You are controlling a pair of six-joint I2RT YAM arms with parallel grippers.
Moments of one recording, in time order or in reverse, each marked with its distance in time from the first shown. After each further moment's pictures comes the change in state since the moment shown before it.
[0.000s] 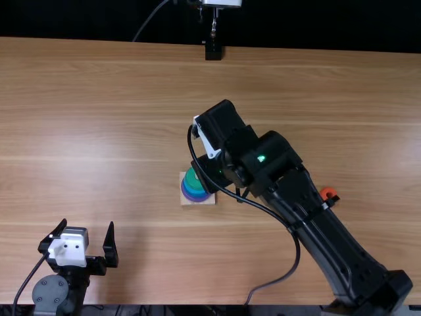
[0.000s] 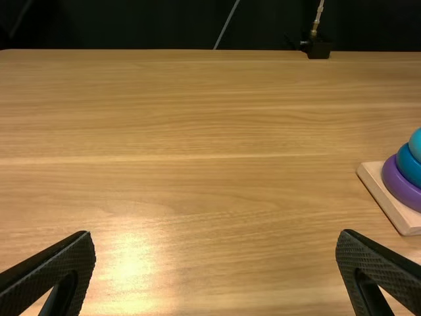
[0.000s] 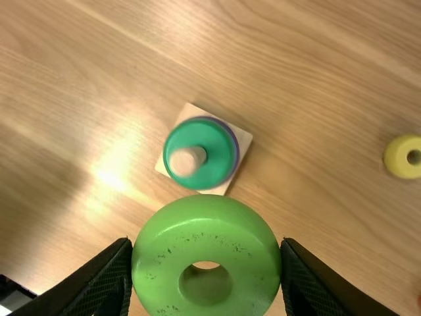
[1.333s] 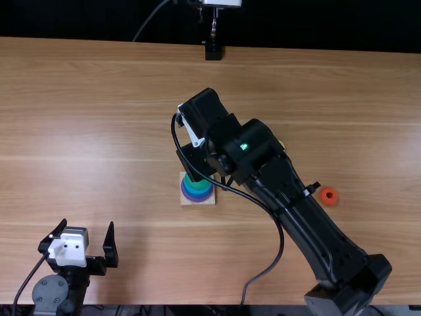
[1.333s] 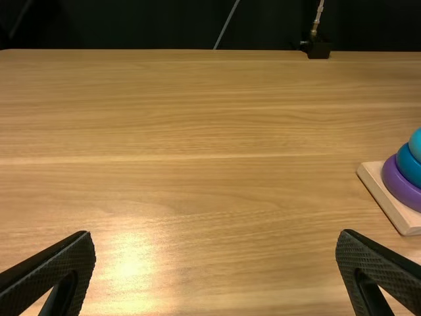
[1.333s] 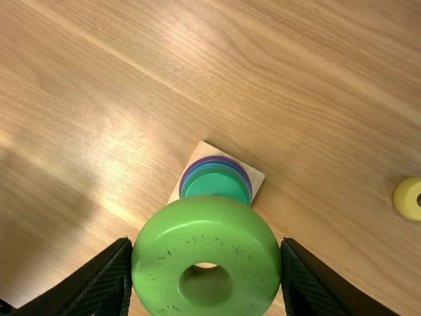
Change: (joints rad) left arm 0.000 0.000 0.000 0.001 0.000 0.001; right arm 0.024 0.116 0.148 0.000 0.001 0.000
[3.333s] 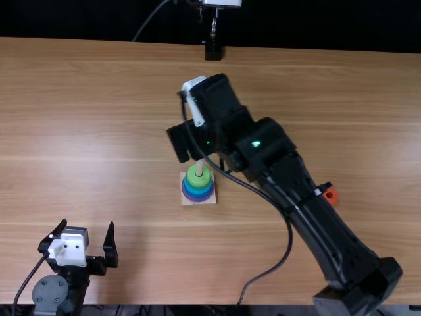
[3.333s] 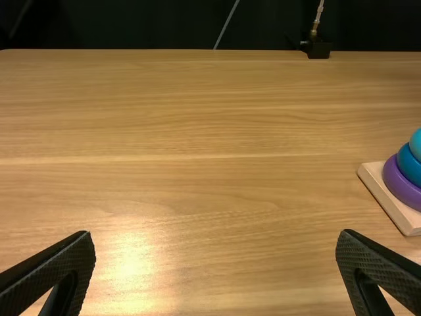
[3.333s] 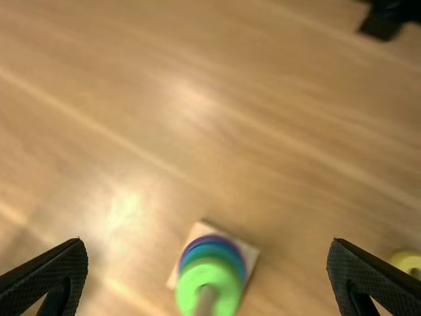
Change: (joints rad) left arm 0.000 0.000 0.000 -0.001 0.000 0.000; right arm -0.071 -0.055 -0.079 0.278 -0.001 0.001
